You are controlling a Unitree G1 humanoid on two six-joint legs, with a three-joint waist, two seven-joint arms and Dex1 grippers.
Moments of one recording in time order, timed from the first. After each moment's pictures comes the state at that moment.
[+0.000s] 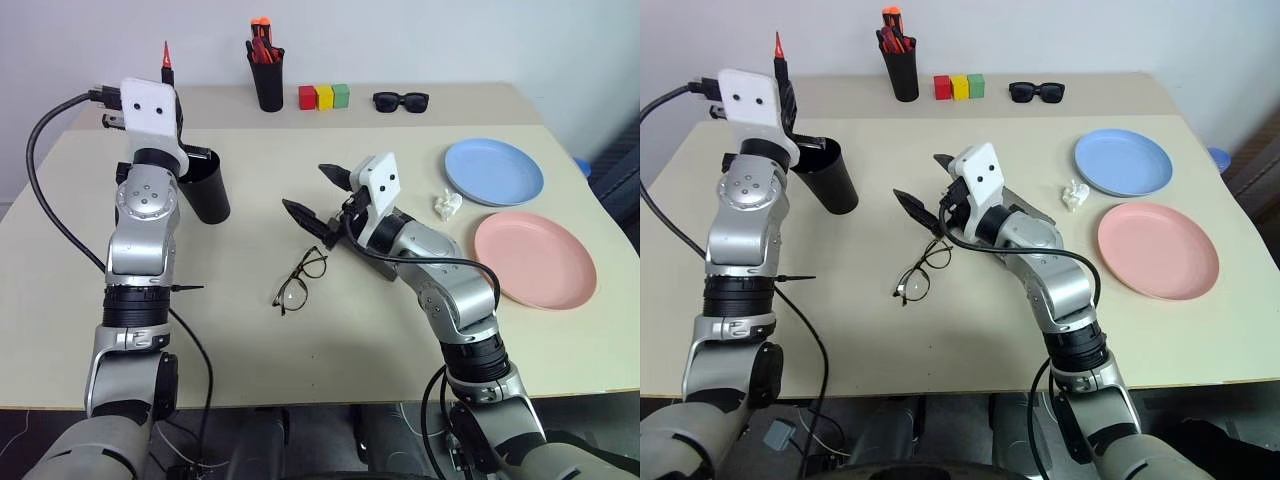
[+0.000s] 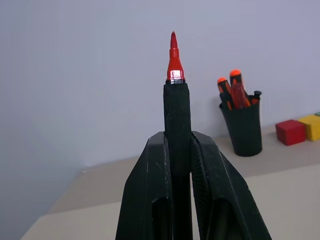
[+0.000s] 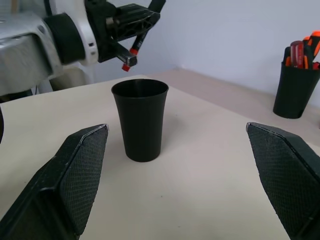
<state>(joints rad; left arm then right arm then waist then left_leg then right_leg) -0.74 0.40 0.13 0.14 0.00 0.22 0.02 -0.56 -0.16 0.16 -0.22 0.28 0.47 0.51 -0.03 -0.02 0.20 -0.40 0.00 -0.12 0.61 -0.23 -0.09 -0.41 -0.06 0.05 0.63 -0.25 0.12</state>
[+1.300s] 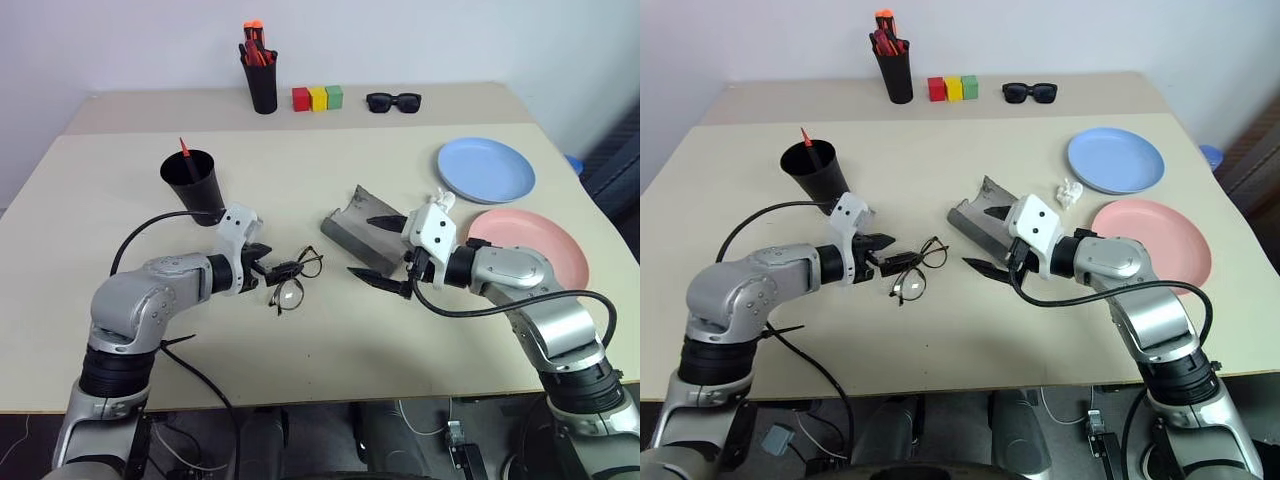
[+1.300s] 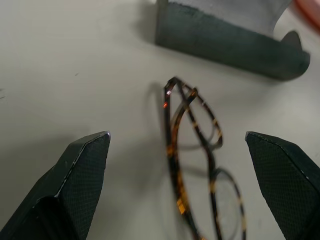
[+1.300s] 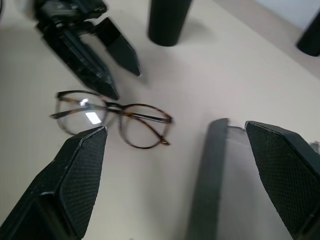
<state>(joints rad) -0.45 0.56 0.01 -0.31 -0.58 1.17 -0.53 -0.36 -0.65 0.12 -0.40 0.30 0.48 0.83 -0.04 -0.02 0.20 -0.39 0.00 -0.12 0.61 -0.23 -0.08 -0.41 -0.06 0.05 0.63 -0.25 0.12</state>
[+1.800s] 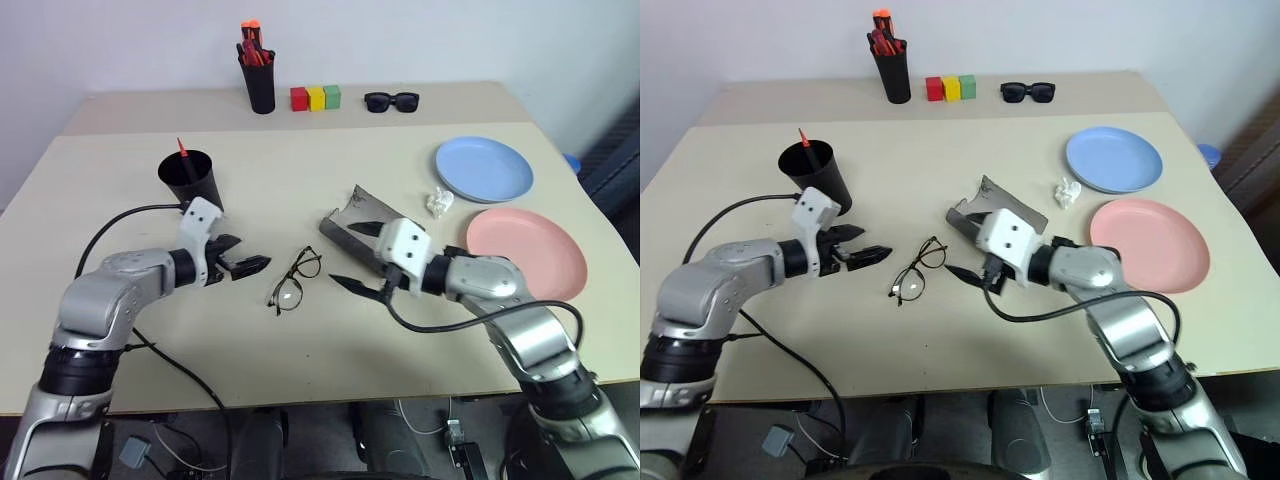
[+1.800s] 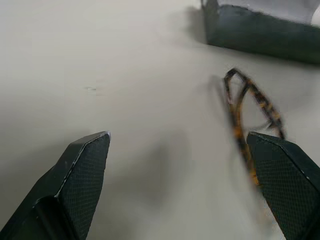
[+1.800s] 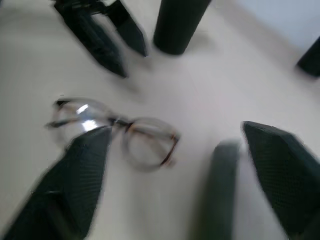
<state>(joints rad) -0.29 0.76 0.06 -0.20 -0.47 0.77 -0.73 -0.47 -0.56 0.31 -0.35 0.08 0.31 0.75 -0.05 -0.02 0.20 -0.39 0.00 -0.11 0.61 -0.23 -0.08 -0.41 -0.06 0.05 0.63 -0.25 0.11</state>
